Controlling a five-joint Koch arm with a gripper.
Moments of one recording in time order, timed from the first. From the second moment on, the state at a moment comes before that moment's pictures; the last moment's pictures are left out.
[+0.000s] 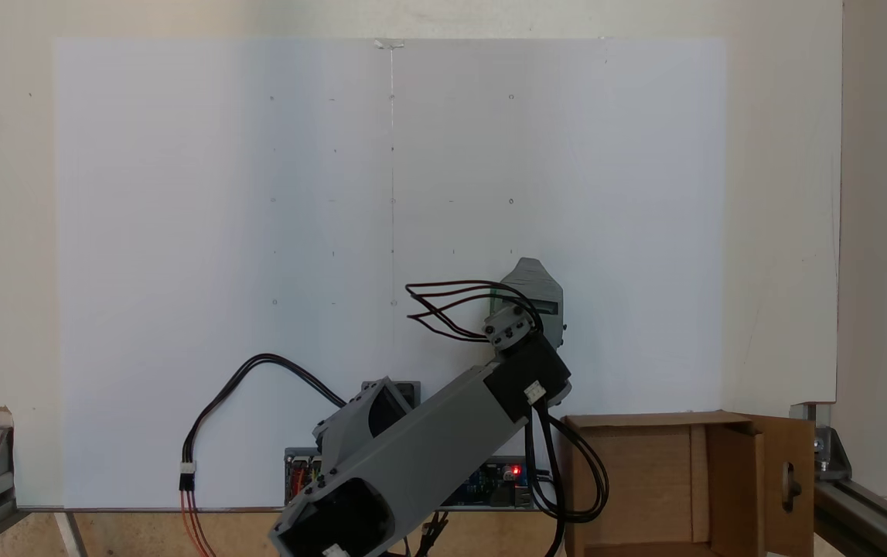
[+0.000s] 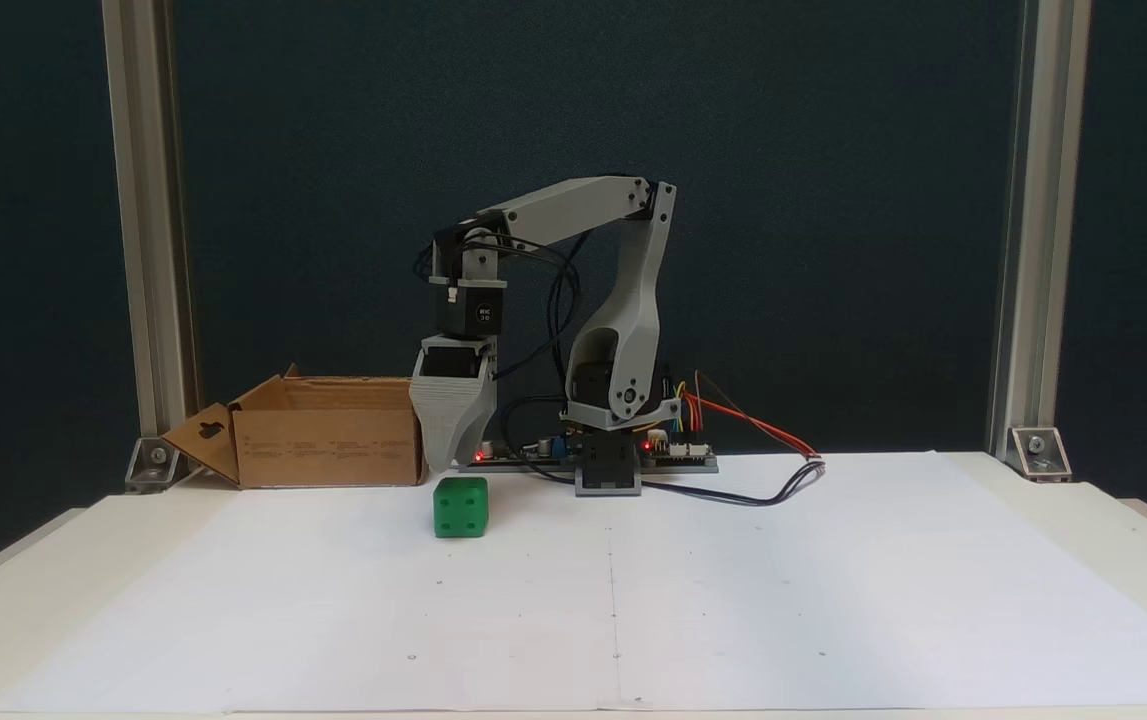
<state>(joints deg) 54.5 103.1 117.3 42.9 -50.4</state>
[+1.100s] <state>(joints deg) 55.1 99.8 121.2 38.3 -50.4</state>
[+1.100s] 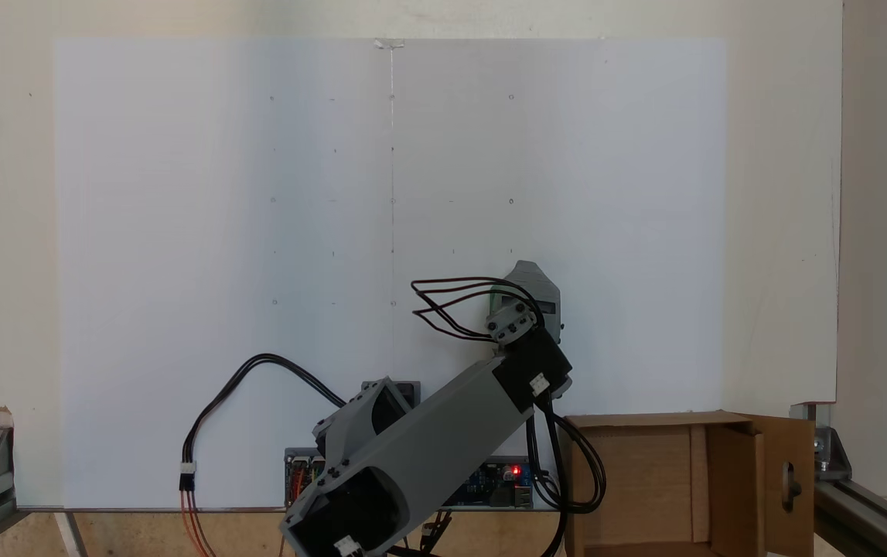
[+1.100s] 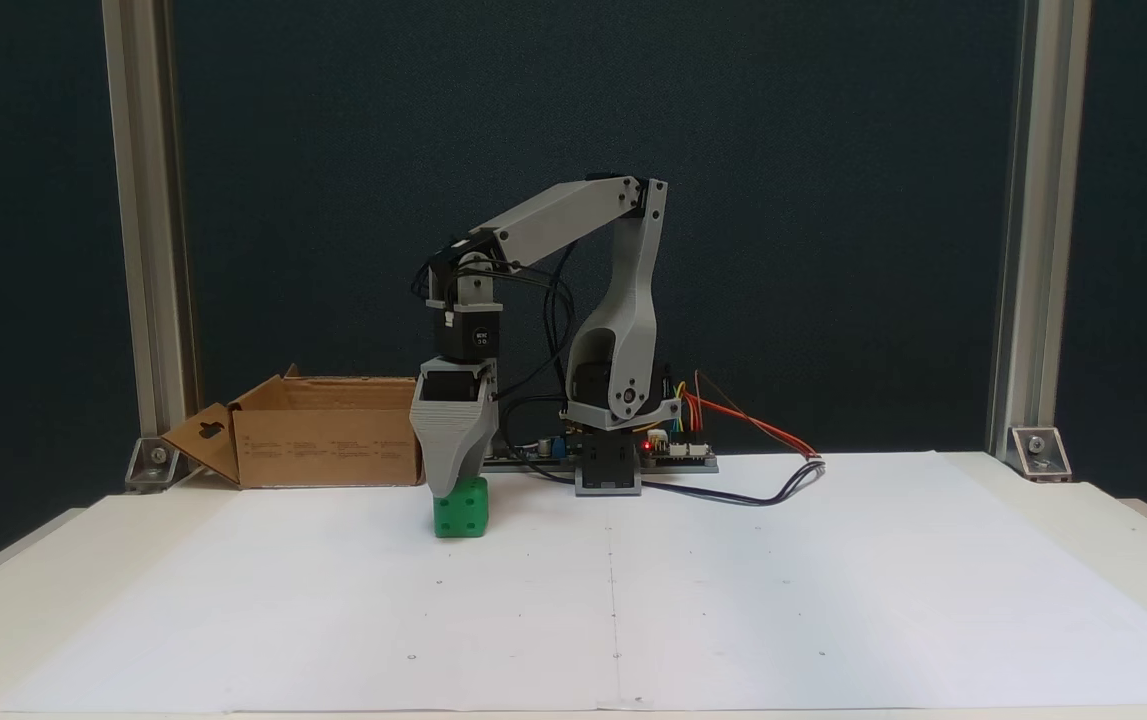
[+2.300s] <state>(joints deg) 53.1 92.5 121.2 33.7 -50.4</state>
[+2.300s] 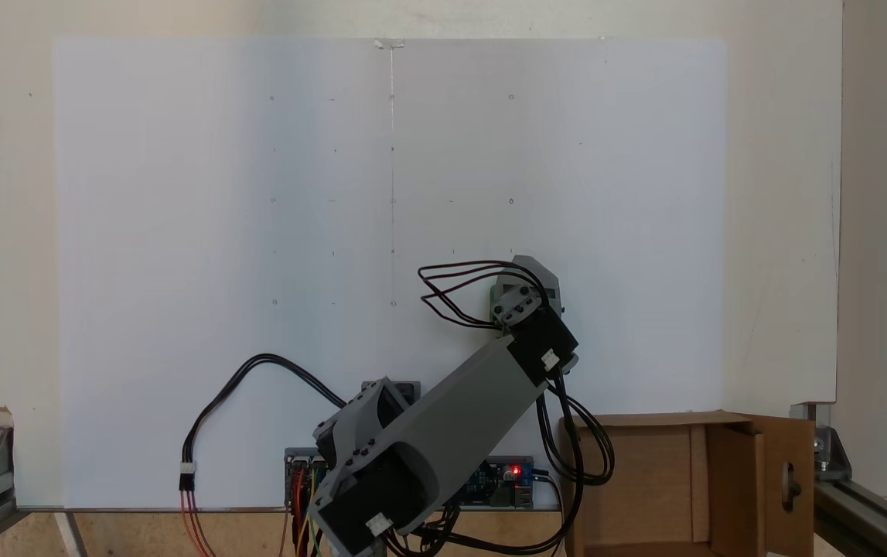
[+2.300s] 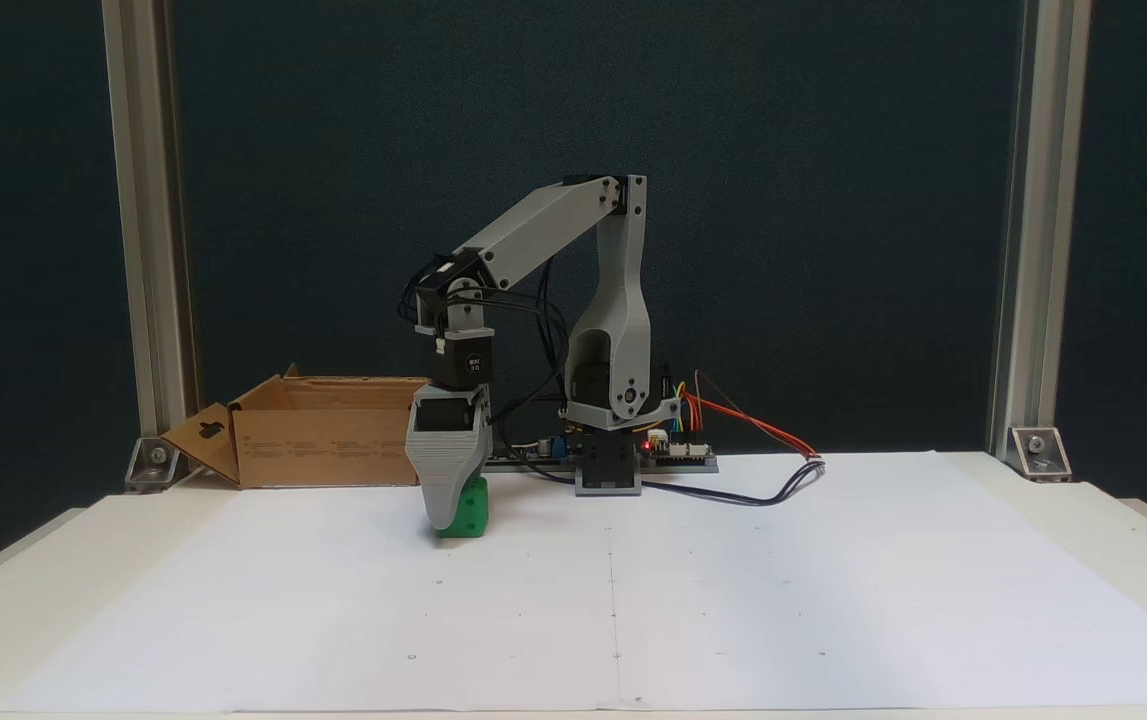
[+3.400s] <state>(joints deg) 52.7 92.0 123.1 29.1 -50.4</state>
